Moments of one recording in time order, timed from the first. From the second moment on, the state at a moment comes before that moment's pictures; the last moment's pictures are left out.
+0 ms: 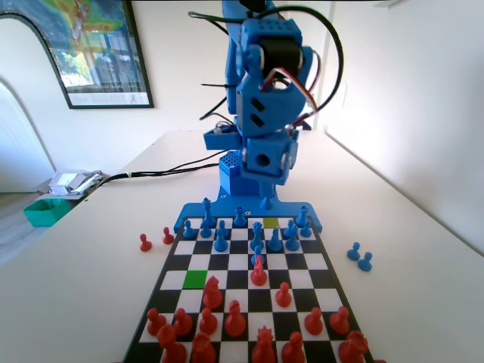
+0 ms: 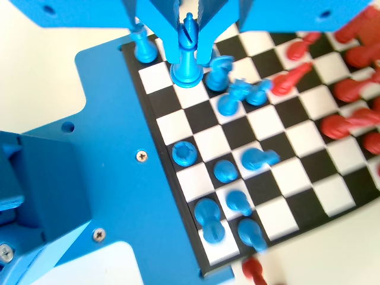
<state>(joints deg) -7.9 112.1 137.1 64.7 -149.2</state>
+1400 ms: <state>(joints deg) 14.9 79.9 106.4 63.8 -136.1</state>
